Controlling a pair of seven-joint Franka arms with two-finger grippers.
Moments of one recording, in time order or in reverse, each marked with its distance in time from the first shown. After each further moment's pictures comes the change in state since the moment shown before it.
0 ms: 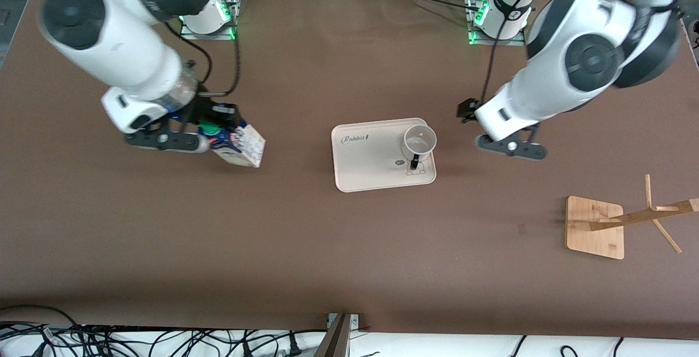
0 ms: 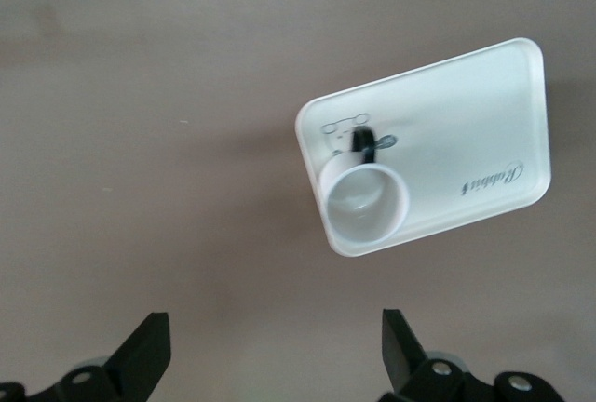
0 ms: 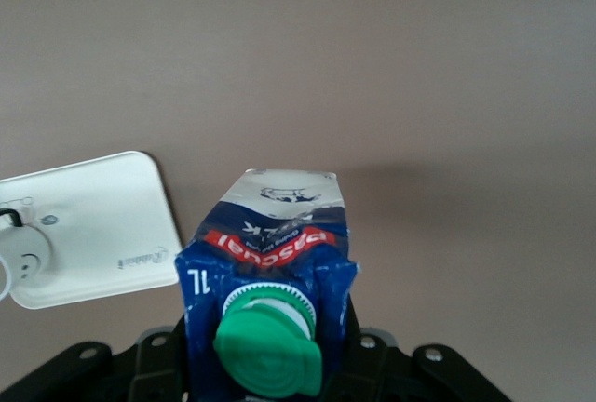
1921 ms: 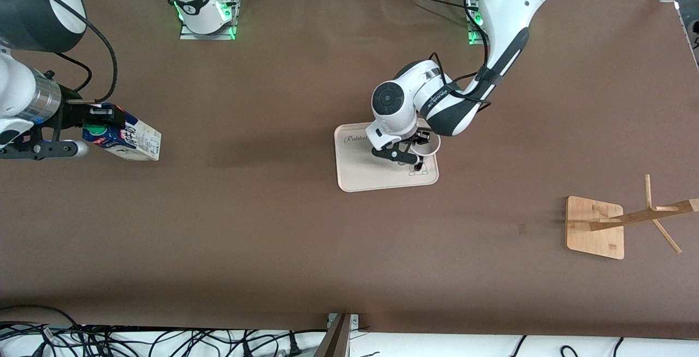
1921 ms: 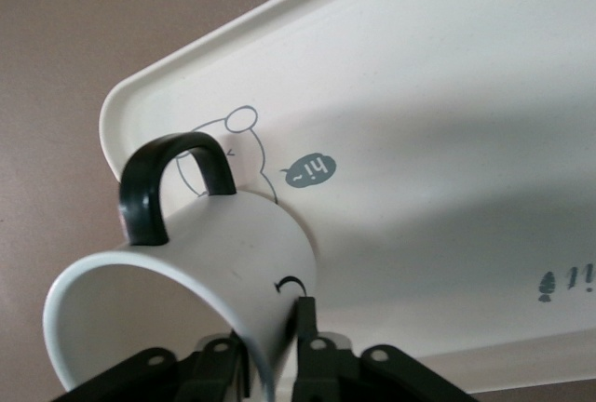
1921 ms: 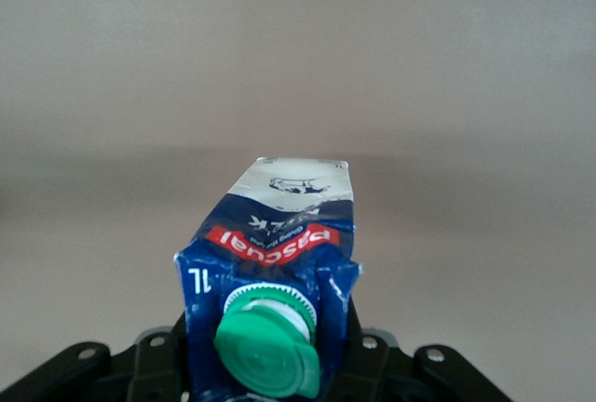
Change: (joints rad) left arm -0.252 0.327 -0.032 -0.173 0.459 0.336 -0.372; right arm -0.272 -0.108 0.008 -0.224 -0.138 -0.014 -0.434
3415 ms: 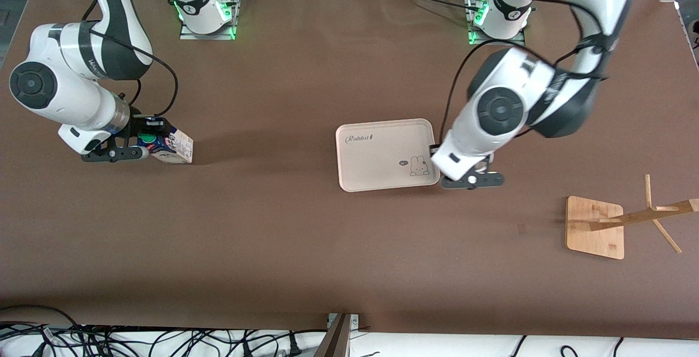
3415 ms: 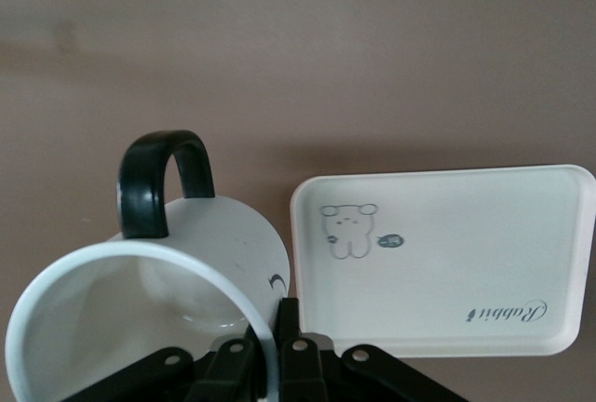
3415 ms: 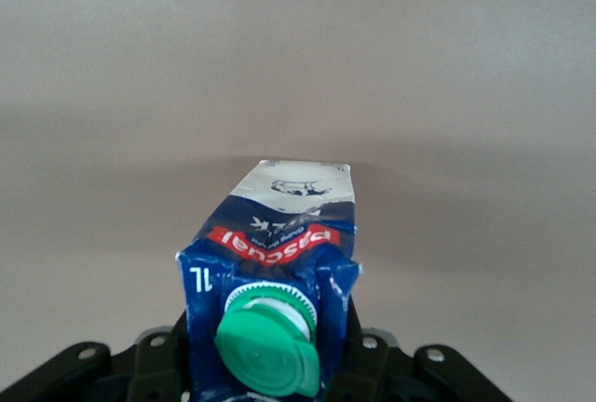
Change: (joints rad) left arm 0.232 -0.155 -0.001 0.311 -0.243 -0.292 0.129; right arm 0.000 -0.082 0.020 -0.506 0.000 0.440 0.002
